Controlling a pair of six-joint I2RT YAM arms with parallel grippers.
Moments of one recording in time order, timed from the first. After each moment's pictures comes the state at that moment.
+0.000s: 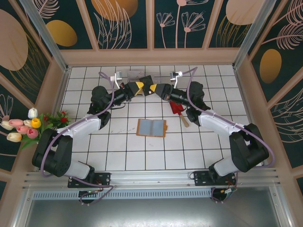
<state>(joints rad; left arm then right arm) -0.40 1.45 0.78 0.85 0.67 -1.31 0.52 1.46 0.86 0.72 -0.70 1.12</state>
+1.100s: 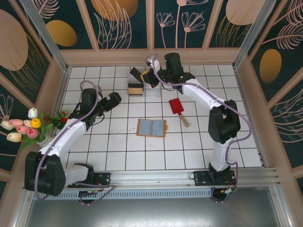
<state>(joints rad) -0.21 1.22 0.78 -0.21 0.19 -0.74 0.52 1.95 1.68 -0.20 -0.65 -0.17</state>
